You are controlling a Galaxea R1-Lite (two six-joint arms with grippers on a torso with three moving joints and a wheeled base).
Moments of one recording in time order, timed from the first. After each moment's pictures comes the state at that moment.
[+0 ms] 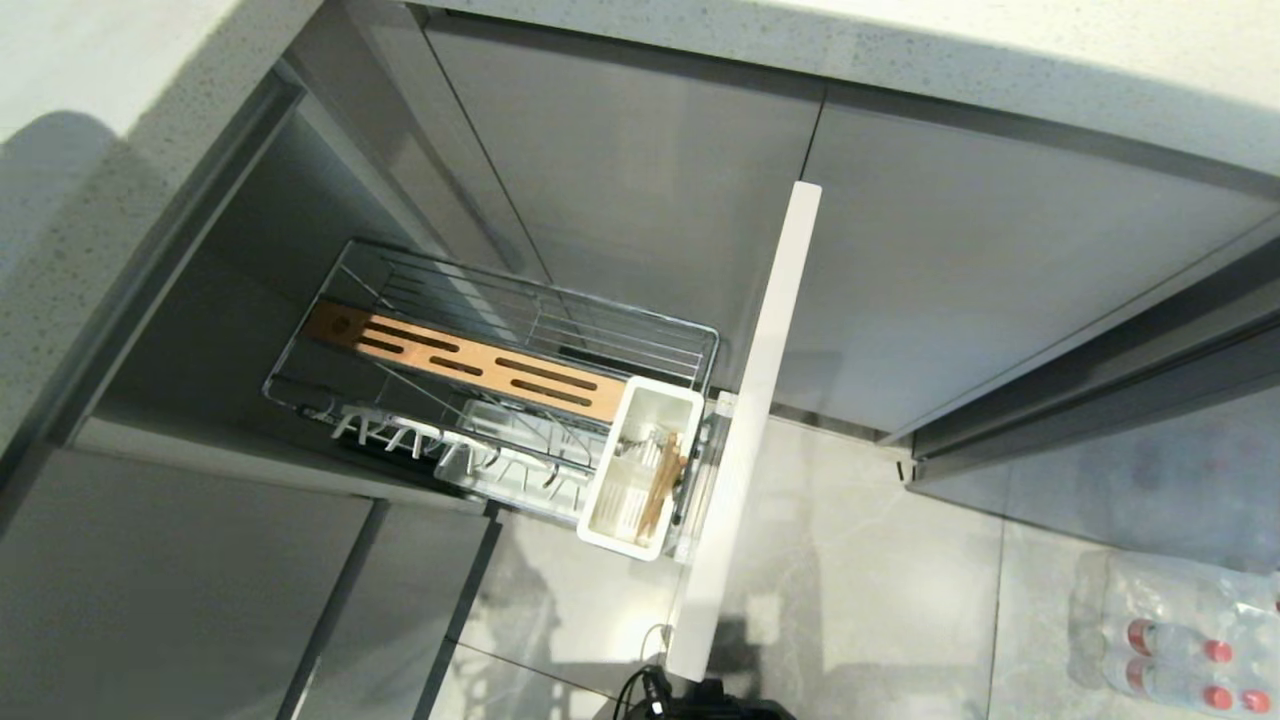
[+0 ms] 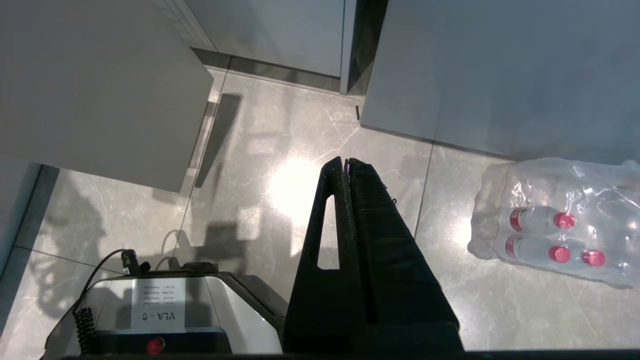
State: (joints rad) left arm -0.30 0.92 -1.30 -0.19 0.03 -0.59; right arm 0.00 0.00 0.00 0.00 -0.02 0.04
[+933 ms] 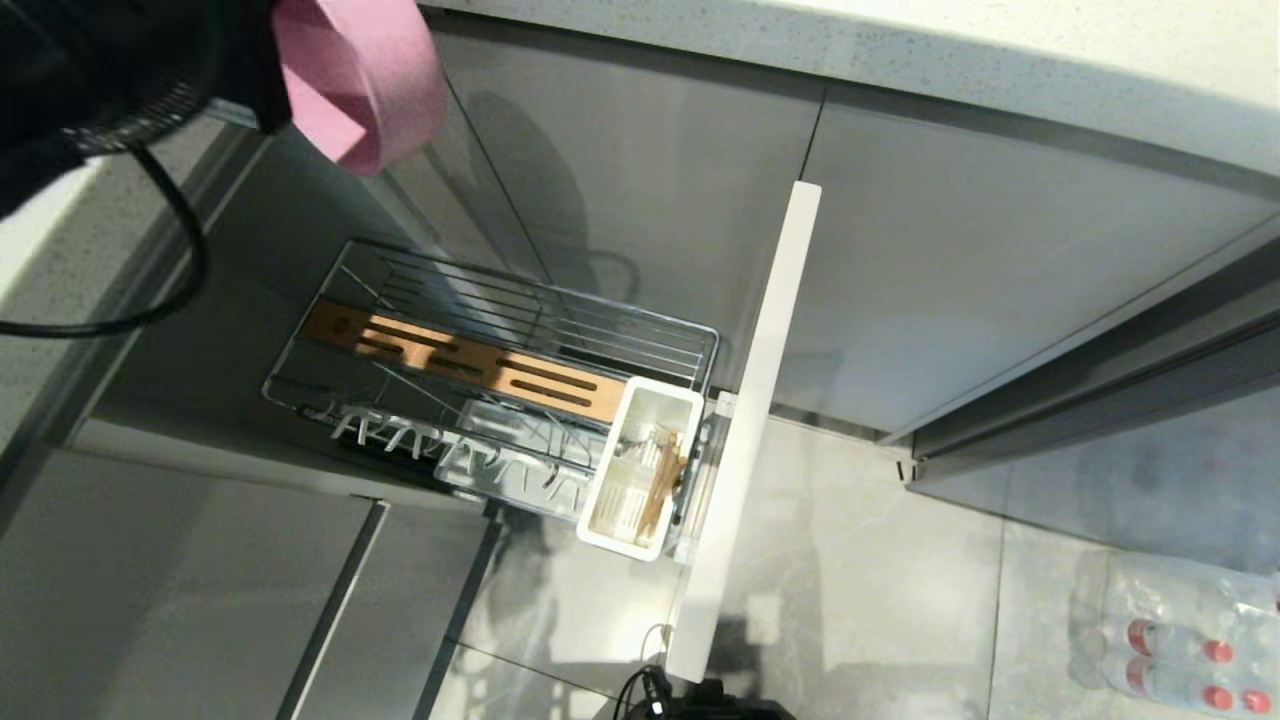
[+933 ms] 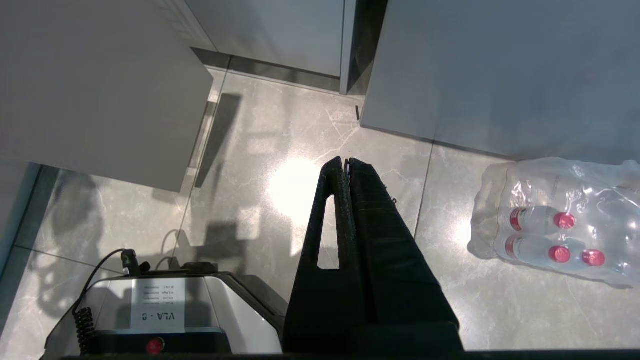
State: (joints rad) left arm -0.70 1.39 -1.27 -0.60 0.52 -0.87; right arm 0.00 0.00 0.00 0.00 -0.02 0.04
